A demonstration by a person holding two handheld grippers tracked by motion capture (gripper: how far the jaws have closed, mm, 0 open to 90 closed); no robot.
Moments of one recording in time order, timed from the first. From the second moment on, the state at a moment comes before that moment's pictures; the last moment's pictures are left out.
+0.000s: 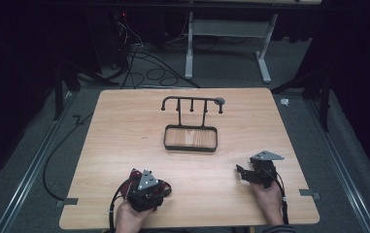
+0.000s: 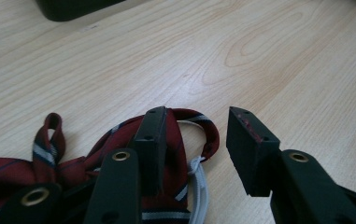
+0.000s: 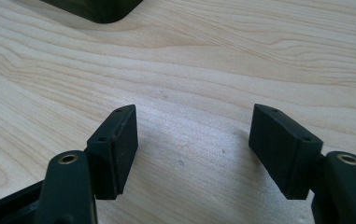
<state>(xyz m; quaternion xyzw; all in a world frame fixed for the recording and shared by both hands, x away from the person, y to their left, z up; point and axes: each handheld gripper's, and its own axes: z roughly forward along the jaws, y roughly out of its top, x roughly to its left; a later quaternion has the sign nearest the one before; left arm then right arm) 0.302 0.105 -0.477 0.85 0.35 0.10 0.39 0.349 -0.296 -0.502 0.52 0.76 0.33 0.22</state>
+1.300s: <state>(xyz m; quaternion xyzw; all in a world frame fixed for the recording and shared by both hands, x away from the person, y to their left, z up) 0.307 0.087 -0.479 0.87 0.31 0.08 0.37 0.349 -0.296 -0.502 0.52 0.76 0.33 0.21</state>
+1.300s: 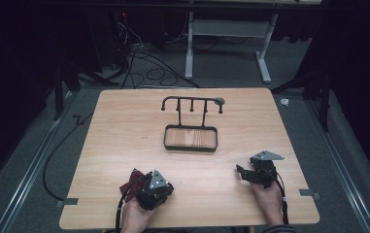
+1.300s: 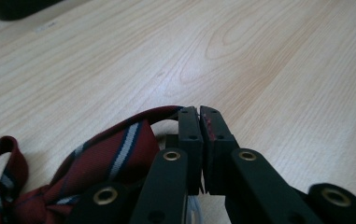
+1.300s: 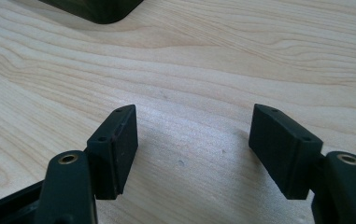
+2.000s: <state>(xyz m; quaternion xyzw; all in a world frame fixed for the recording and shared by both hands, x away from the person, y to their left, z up) 0.315 0.100 -0.425 0.85 0.30 0.10 0.42 0.349 -0.296 -0.502 0.52 0.76 0.34 0.21</state>
